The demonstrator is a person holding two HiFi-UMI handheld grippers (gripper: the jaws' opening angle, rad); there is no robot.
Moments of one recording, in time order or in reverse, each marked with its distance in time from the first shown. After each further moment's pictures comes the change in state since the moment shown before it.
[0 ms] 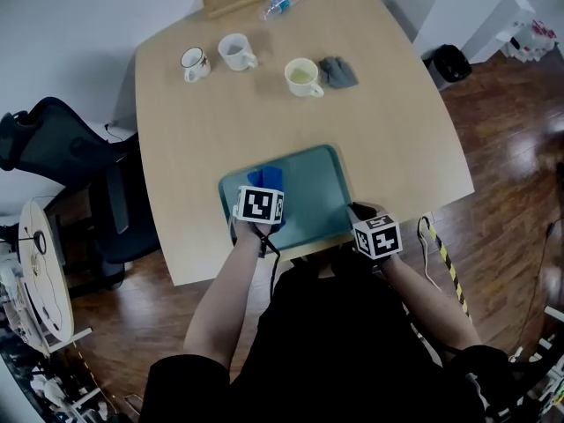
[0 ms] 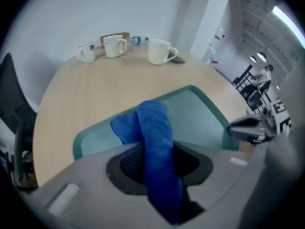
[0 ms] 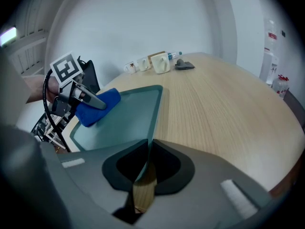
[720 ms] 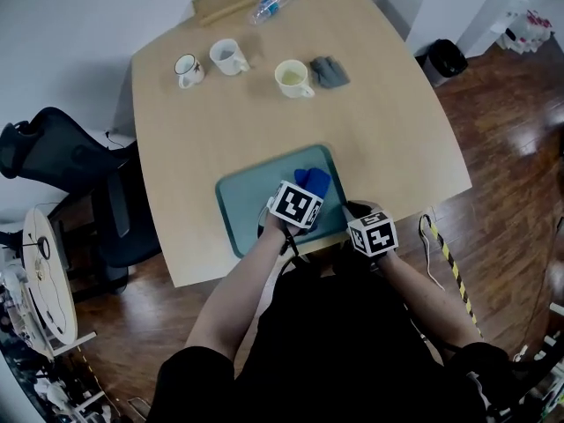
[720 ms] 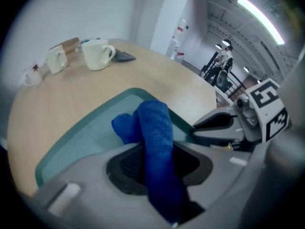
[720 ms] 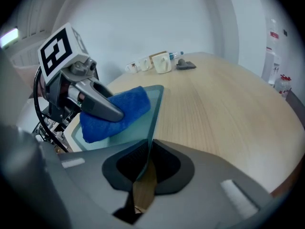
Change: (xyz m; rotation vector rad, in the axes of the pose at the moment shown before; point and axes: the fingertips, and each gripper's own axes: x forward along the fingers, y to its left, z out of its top) left arm 0.024 -0.127 0.015 0.288 0.043 -0.243; right arm -0.003 -0.004 -0.002 -0.010 0.002 0.023
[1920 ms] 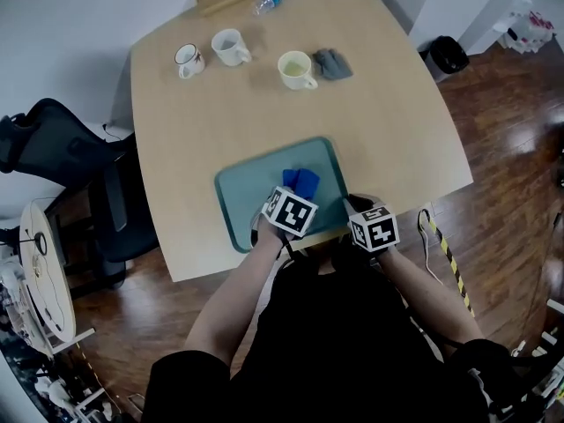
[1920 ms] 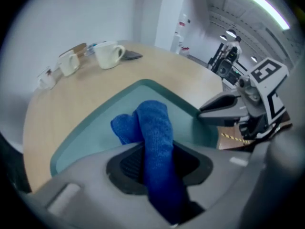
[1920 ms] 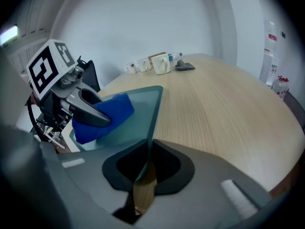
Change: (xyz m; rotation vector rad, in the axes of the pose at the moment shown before) left arm -0.013 0.030 -0.031 0.062 0.020 0.161; right arm 0.004 0.003 0.004 0.001 -0.010 -0.026
